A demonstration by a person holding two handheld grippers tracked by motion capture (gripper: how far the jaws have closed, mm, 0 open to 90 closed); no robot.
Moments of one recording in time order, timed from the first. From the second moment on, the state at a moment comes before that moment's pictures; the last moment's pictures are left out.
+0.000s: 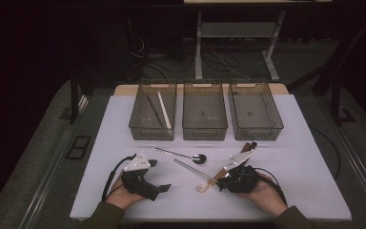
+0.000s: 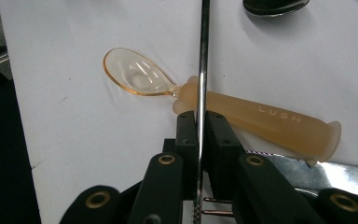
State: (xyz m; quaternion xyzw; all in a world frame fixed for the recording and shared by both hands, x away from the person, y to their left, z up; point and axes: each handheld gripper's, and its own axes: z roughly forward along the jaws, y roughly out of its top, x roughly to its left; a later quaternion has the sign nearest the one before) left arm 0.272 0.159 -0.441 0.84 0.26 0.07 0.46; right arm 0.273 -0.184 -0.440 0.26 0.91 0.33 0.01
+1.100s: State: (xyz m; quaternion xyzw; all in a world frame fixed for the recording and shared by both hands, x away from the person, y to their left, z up) left arm 0.272 0.160 -0.441 0.84 0.26 0.07 0.46; right arm 0.280 -0.209 -0.419 0.28 0.88 0.39 0.02
